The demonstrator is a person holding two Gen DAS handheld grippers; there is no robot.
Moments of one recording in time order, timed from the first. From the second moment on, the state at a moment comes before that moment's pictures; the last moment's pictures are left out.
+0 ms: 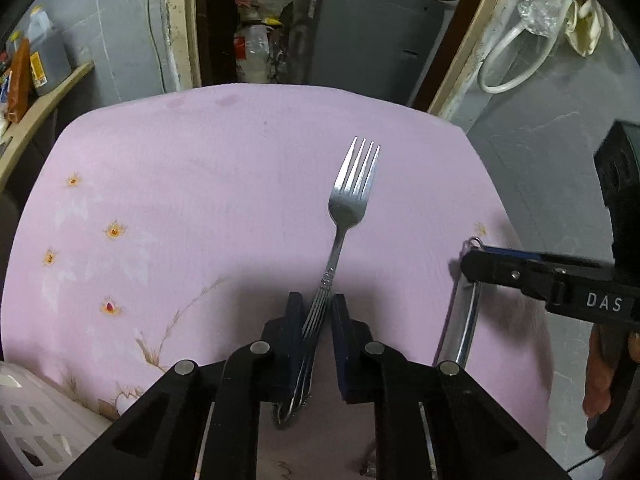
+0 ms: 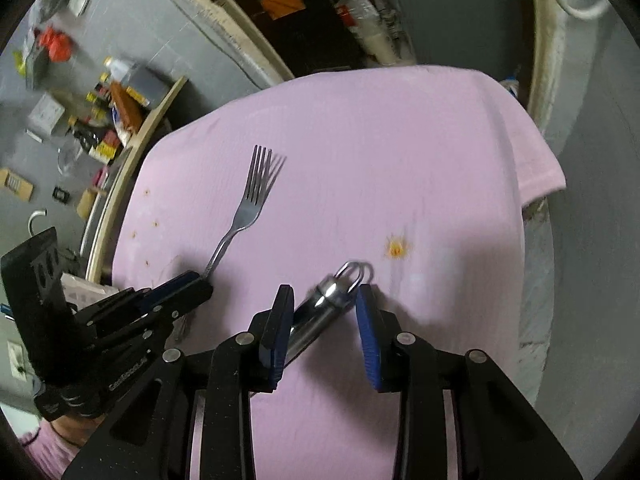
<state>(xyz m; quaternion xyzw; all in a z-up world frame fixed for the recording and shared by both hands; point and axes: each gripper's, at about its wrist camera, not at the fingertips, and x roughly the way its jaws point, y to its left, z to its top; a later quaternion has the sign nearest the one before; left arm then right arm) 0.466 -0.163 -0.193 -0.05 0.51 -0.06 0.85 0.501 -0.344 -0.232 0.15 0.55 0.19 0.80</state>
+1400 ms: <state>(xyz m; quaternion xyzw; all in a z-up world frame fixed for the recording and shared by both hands) 0.388 -0.153 -0.187 -0.12 0.51 -0.11 0.84 0.402 -0.365 -0.249 0.22 0.57 0.11 0.78</state>
